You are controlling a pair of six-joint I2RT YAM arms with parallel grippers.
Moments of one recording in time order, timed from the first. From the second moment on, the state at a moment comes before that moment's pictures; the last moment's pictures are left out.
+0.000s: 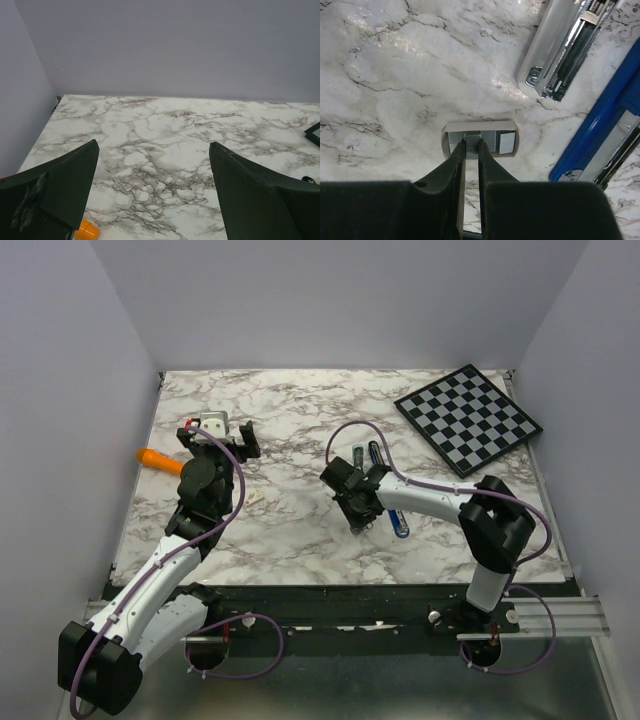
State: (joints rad) left arm -0.41 0.86 0.61 0.39 -0.42 -0.01; right arm 0.90 1.81 1.21 -0.71 0.20 0.35
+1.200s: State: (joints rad) left arm -0.41 0.86 0.61 0.39 -0.41 -0.01; right arm 0.66 1.58 1.06 -0.71 0.34 0.35
